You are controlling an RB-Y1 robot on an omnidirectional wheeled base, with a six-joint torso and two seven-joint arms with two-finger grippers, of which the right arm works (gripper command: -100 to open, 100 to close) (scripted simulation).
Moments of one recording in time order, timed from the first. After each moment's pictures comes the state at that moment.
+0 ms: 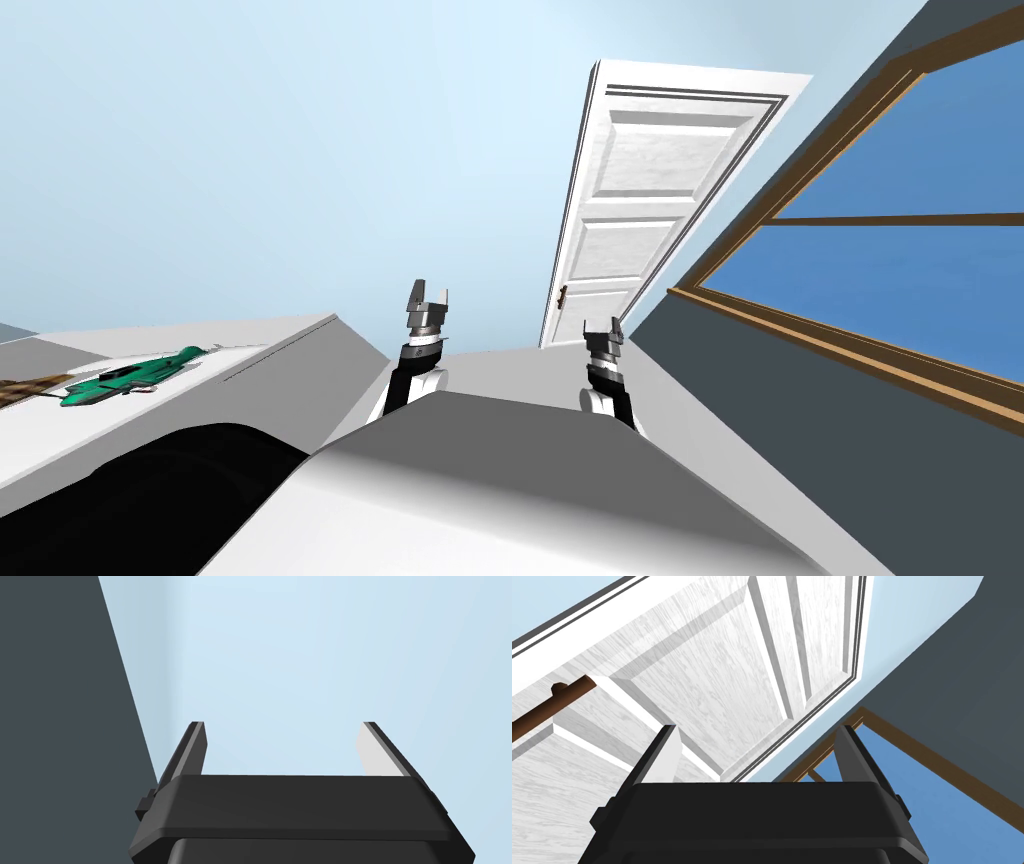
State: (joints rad) arm 0.35 -0.05 0.00 -1.79 -0.22 -0.66 -0.31
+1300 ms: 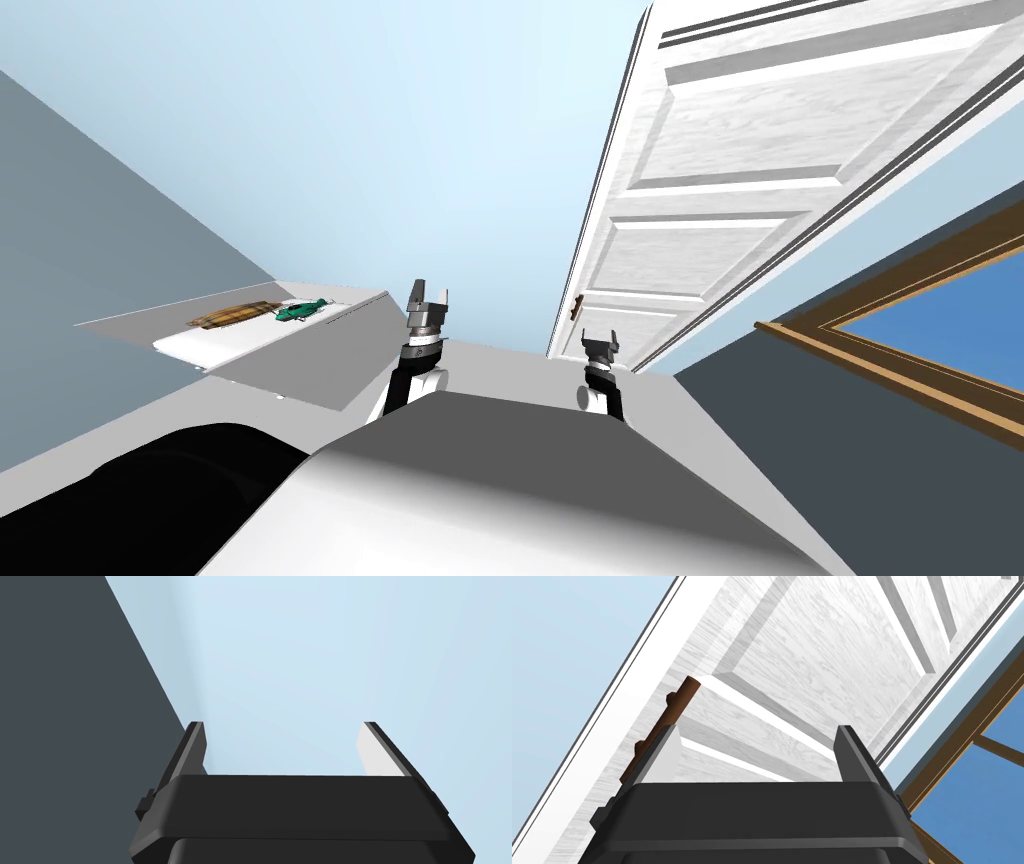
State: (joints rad) arm 0.19 -0.08 -0.04 -1.41 -0.41 -0.74 -0.60
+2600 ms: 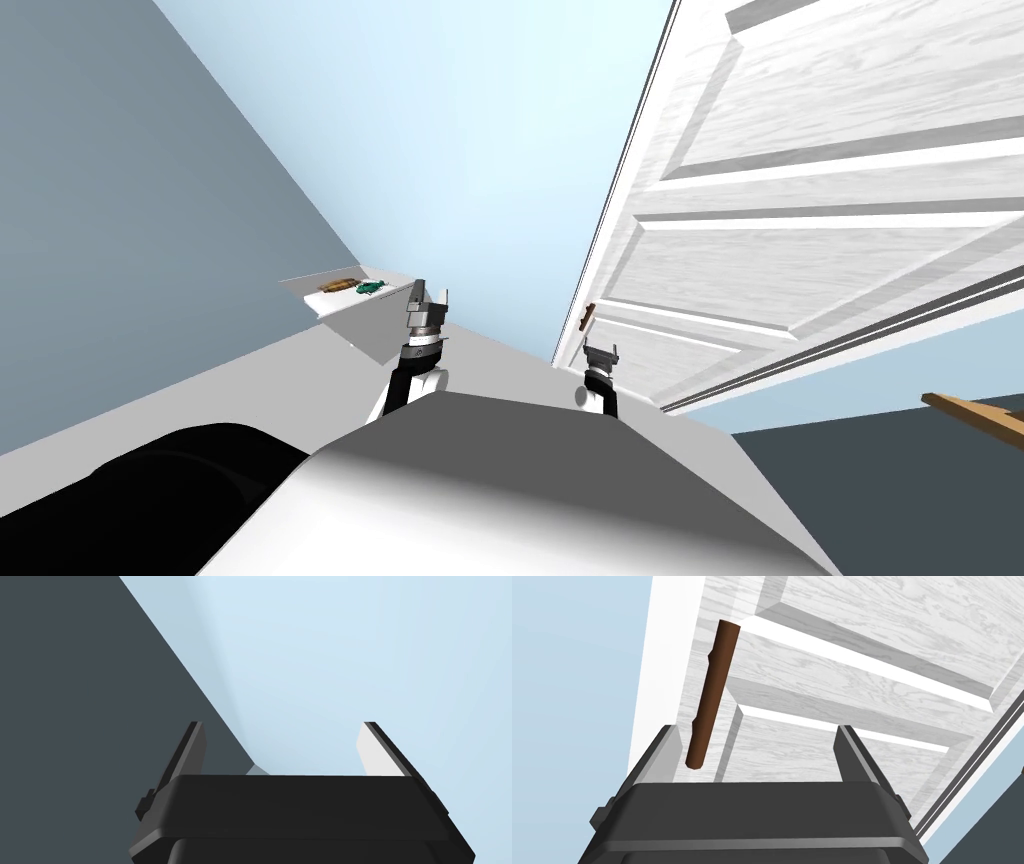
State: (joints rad) arm 0.07 -0.09 -0.08 -1.08 -0.57 -0.80 -0.86
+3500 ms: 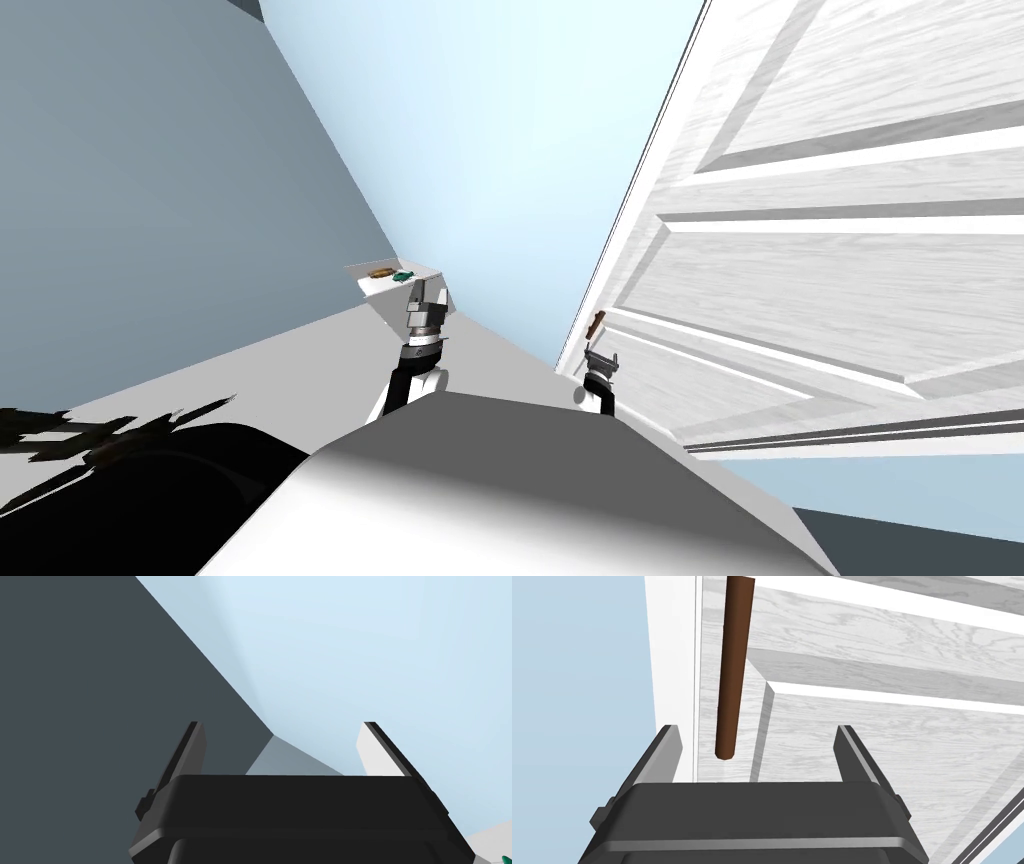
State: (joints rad) arm -0.02 -0.10 -0.10 -0.88 -0.66 -0.84 -1.00
